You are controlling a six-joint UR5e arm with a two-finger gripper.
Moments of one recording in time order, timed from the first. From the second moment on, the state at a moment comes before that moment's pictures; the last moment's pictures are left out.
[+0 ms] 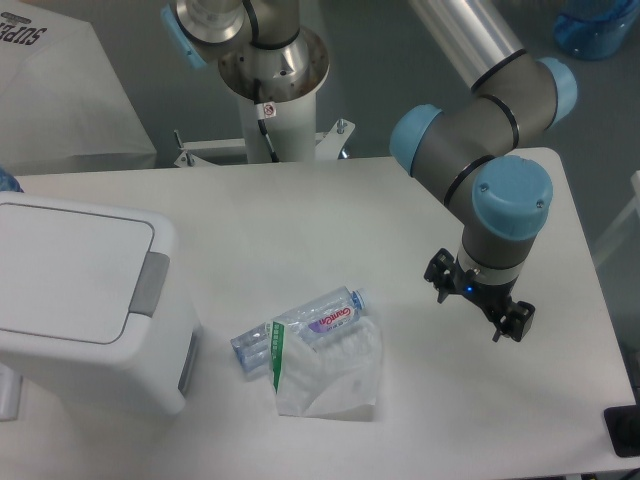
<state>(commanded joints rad) 2.62 -2.09 -1.37 -1.16 1.59 1.35</state>
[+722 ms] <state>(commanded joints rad) 2.61 -2.09 -1.39 -1.15 1.50 1.32</state>
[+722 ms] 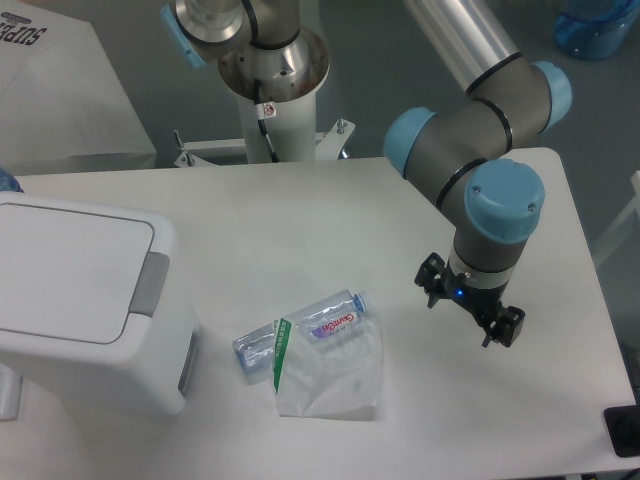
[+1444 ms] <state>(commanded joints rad) 2.49 -1.95 -1.43 -1.15 1.12 0.79</state>
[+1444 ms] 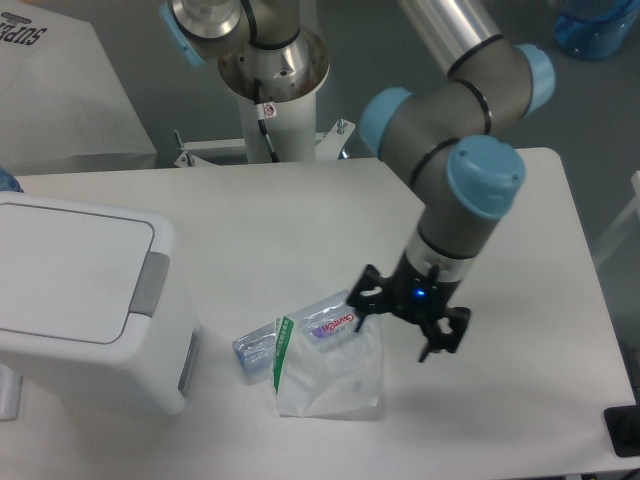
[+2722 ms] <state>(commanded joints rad) 2.33 -1.82 -1.47 -1.05 0.98 0.54</state>
